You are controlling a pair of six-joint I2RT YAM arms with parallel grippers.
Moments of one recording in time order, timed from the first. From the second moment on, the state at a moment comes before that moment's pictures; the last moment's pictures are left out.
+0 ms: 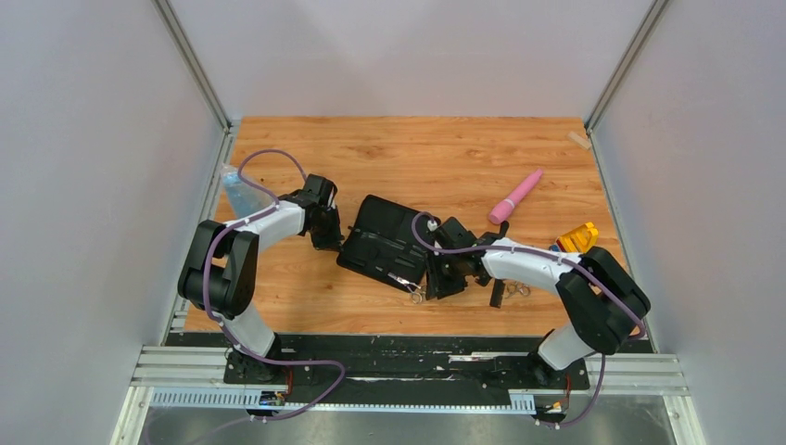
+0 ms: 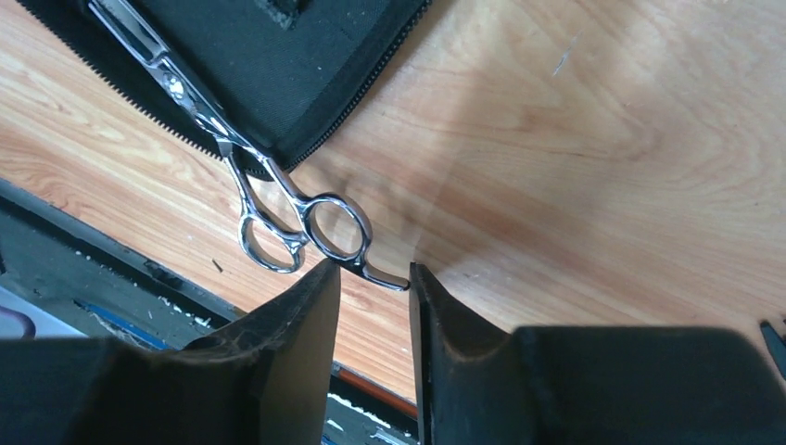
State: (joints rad) left arm -0.32 1.68 0.97 -0.47 0.10 -0.52; right arm 0.74 1.53 0.79 -0.43 -0.22 0.54
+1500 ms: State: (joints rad) left arm -0.33 1.68 0.99 -0.53 0.07 -0.49; right arm 0.86 1.58 1.03 -0.58 0.06 0.73
